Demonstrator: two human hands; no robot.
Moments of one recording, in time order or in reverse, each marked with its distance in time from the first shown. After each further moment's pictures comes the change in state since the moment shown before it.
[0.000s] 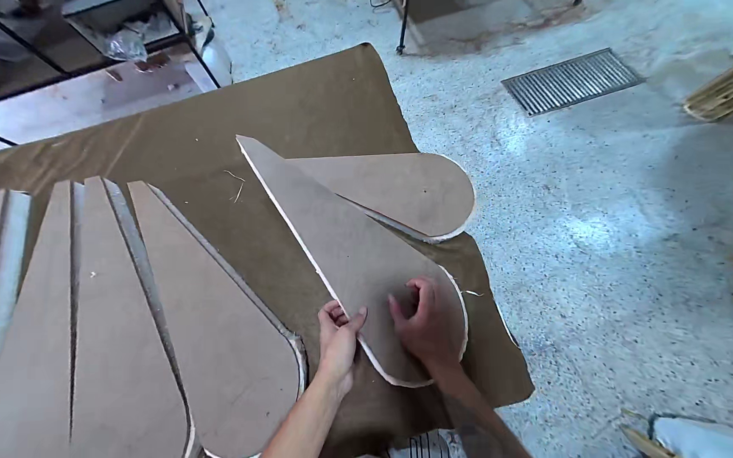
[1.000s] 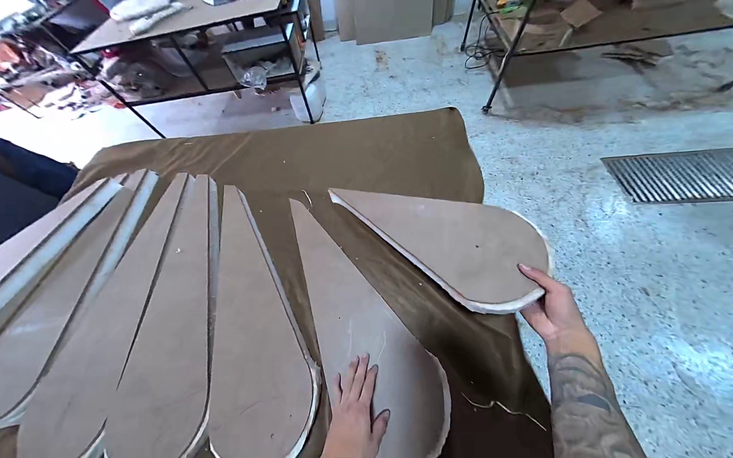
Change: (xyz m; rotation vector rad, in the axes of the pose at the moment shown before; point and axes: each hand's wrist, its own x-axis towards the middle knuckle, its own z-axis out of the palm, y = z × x) left_hand 0.001 -0.062 -0.043 1.290 -0.061 0.610; right_hand 0.245 0.073 -0.044 1.253 -0.245 0.673
